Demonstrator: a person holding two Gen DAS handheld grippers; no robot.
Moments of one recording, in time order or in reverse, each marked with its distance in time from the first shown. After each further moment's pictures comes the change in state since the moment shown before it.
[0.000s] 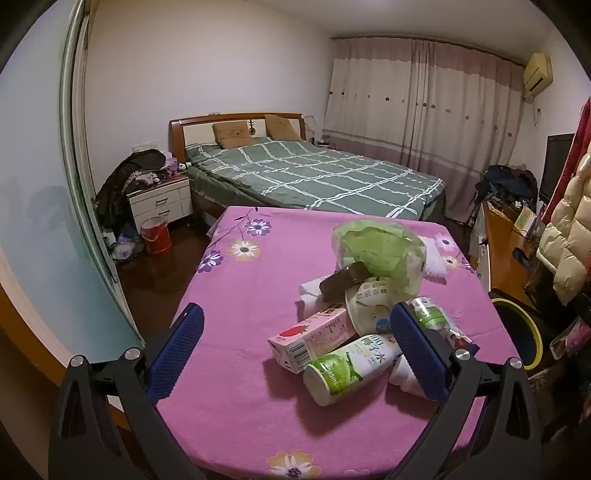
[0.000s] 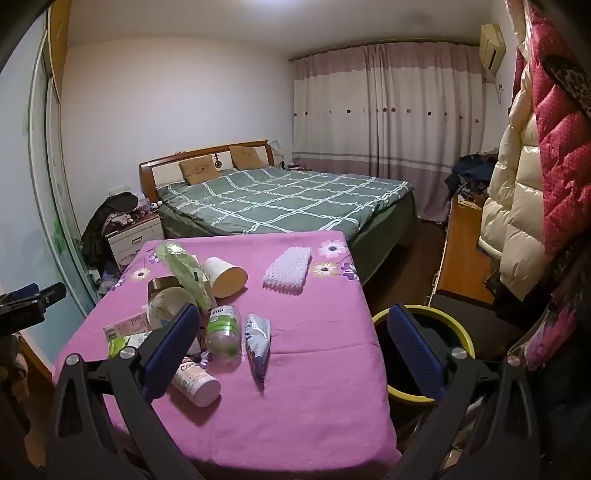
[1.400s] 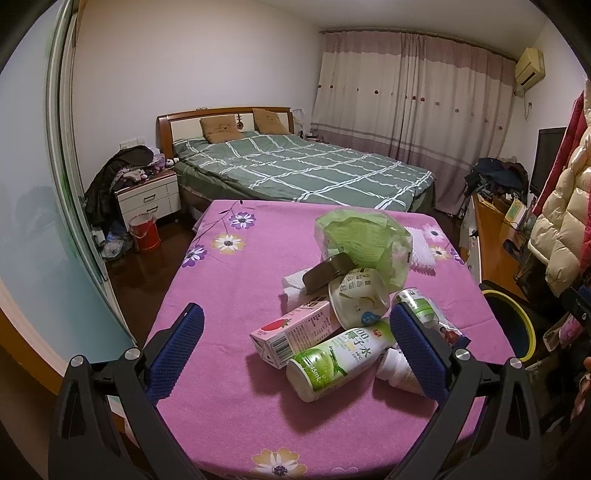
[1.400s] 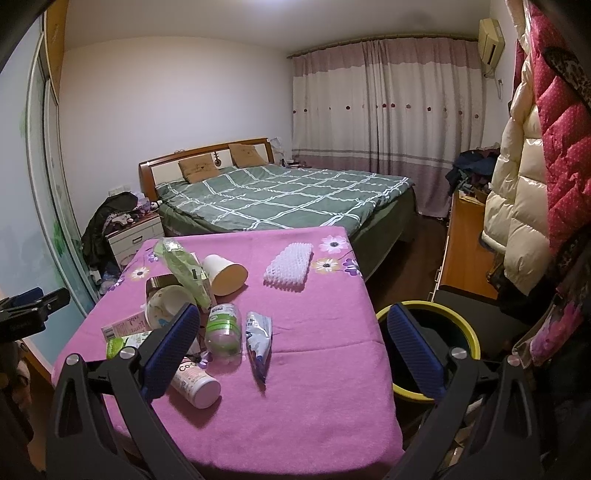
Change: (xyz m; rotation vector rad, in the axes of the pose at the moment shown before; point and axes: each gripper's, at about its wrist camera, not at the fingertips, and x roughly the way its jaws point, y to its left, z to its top) left arm 0.011 -0.014 -0.004 0.011 0.030 -0.040; right arm 0.011 0.000 -0.003 0.016 0.014 -0.001
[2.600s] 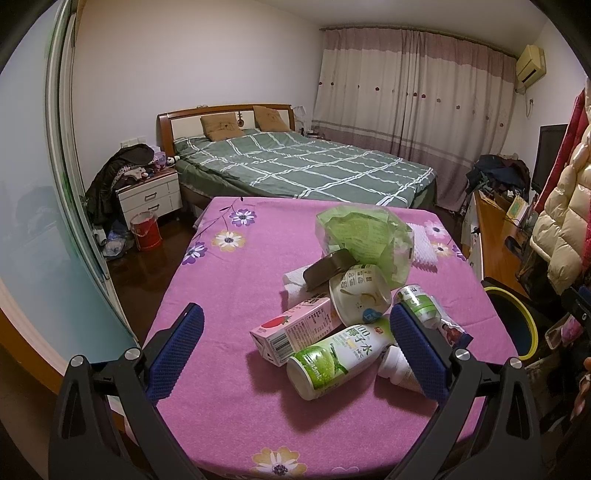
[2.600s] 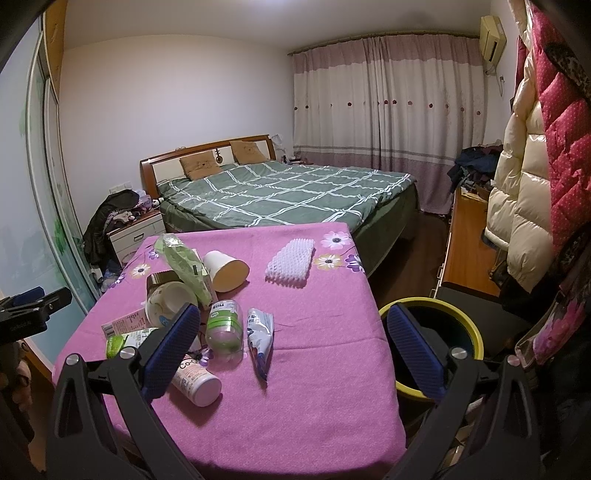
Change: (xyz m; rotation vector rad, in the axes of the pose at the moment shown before) left arm 0.001 0.005 -0.003 -0.002 0.007 0.004; right arm 0.005 0.003 -0.002 -0.001 0.012 0.004
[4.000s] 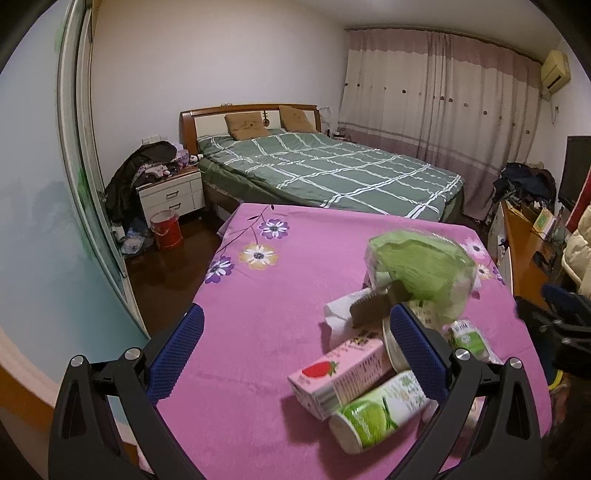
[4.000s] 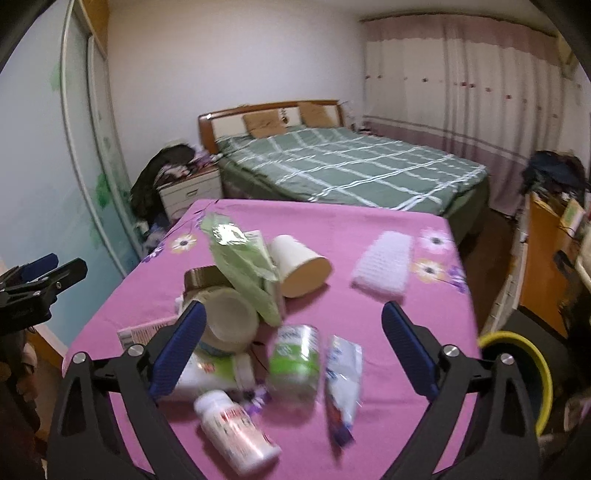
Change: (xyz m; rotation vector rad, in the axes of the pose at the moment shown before) left arm 0.063 0.029 0.036 -0.040 0.001 0.097; right arm 0.132 0.080 0.036 -0.148 0.163 0.248
